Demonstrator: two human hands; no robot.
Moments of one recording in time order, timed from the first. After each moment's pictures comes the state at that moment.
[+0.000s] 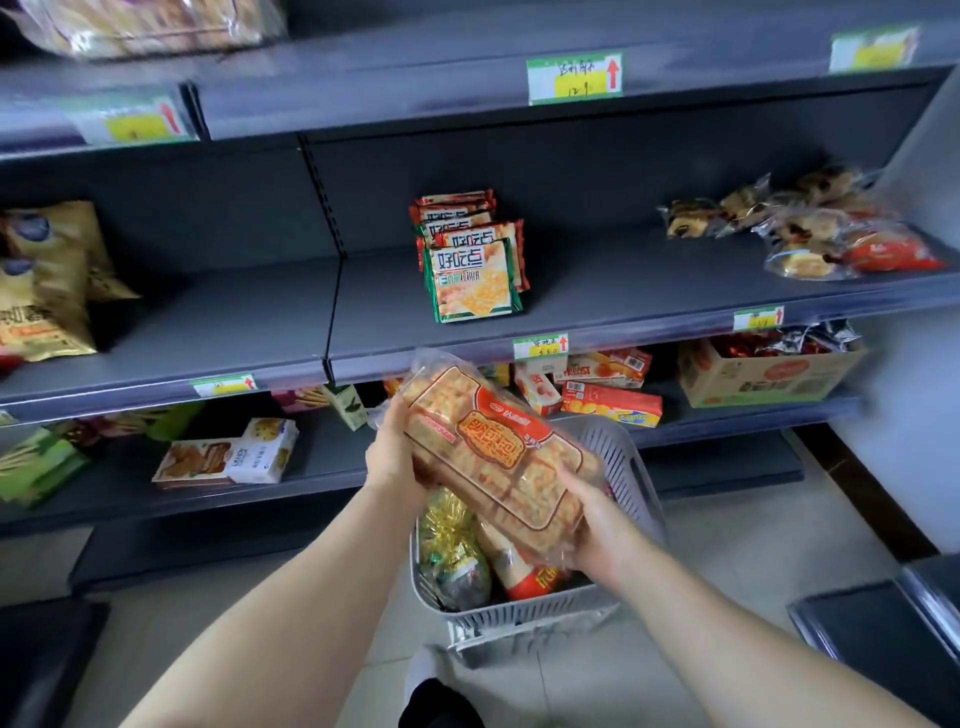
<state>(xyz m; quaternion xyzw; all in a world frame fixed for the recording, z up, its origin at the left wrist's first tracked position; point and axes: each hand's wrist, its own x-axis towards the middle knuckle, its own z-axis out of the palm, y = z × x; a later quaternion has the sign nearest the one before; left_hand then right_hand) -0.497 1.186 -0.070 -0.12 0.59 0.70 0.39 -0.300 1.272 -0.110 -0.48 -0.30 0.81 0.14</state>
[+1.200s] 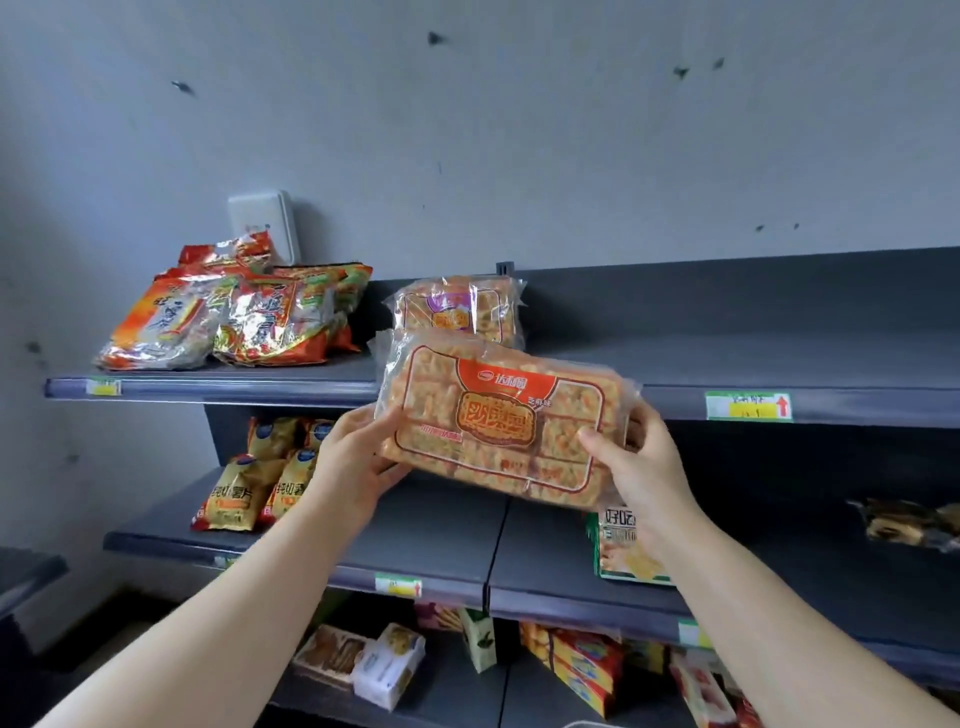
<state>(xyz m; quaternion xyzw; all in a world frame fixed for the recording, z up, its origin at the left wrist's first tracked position) -0.622 1.058 0.192 0.16 0.55 0.81 0.15 -0.464 1.274 0.173 -0.18 -0.63 0.66 0.38</state>
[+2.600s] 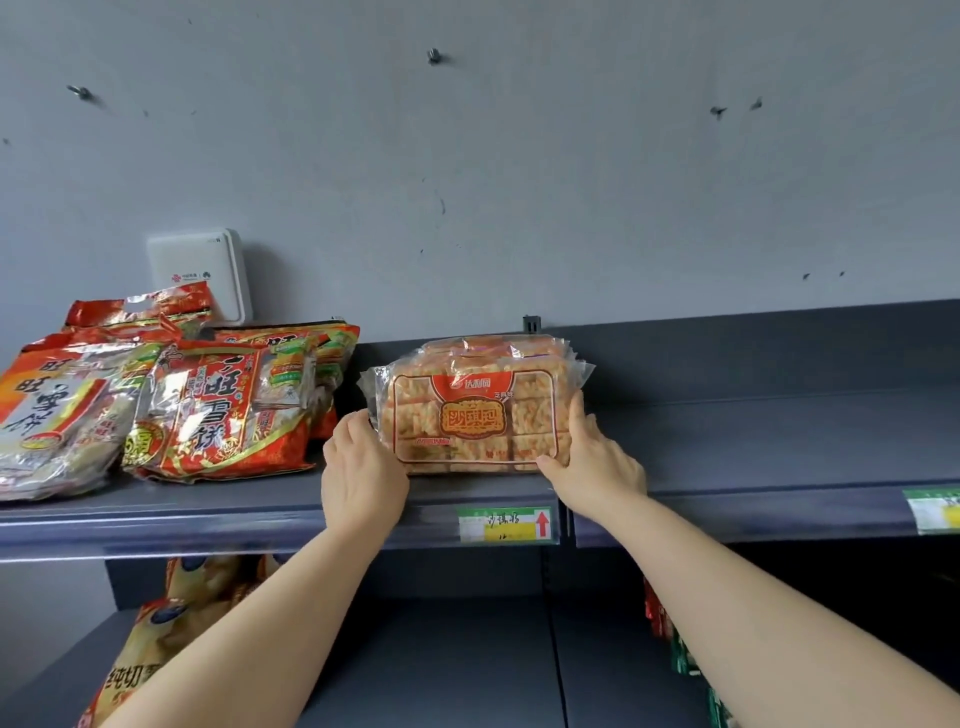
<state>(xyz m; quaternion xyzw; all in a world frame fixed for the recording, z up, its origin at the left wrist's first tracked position) -0.891 1.114 0.223 0.22 0.86 0.40 -0.23 -0.740 1.286 0.223 -0.35 -0.89 0.13 0.26</state>
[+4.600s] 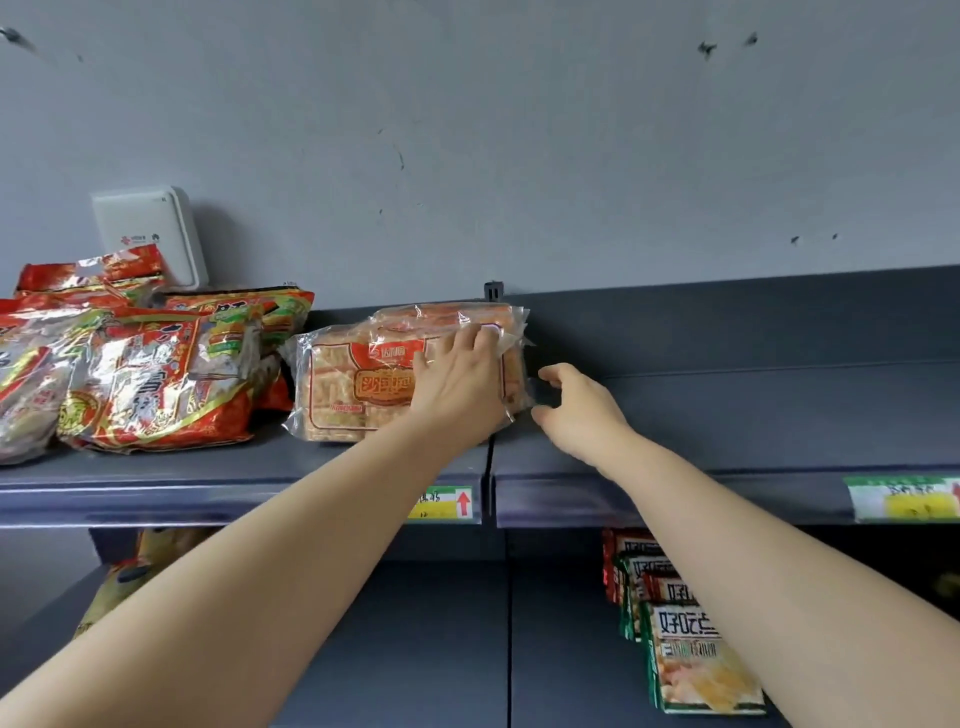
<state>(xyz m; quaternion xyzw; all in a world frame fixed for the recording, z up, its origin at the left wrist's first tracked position) -0.791 1.234 0.290 0.44 0.85 0.17 -0.22 -0.701 1.342 0.257 -0.26 -0.87 0.28 0.31</state>
